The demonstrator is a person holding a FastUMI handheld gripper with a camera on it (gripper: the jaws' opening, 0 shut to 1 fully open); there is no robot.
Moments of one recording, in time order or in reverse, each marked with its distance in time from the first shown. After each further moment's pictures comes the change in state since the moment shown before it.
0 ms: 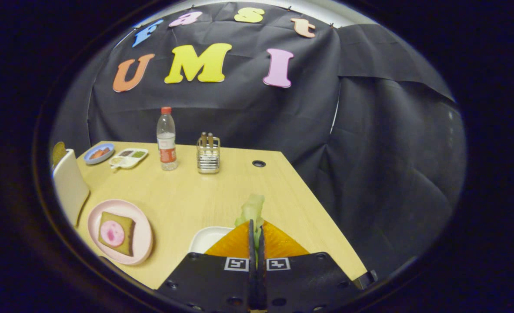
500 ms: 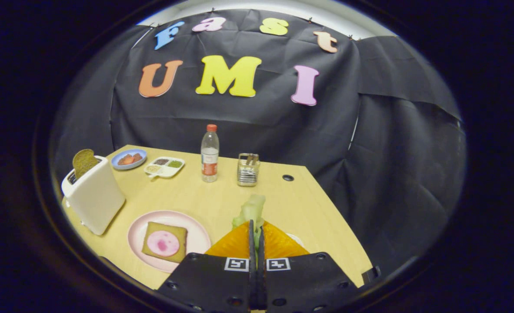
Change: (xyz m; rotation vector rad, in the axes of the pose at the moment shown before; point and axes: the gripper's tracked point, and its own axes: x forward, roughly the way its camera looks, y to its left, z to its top) arm -0.064 0.105 0.022 -0.086 -0.035 0.116
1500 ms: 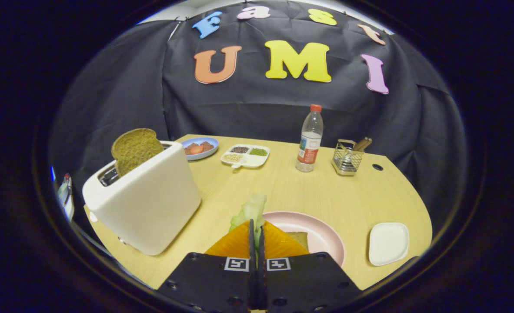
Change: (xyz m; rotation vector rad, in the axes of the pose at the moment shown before) arm 0.051 0.195 -0.040 -0.028 0.076 0.302
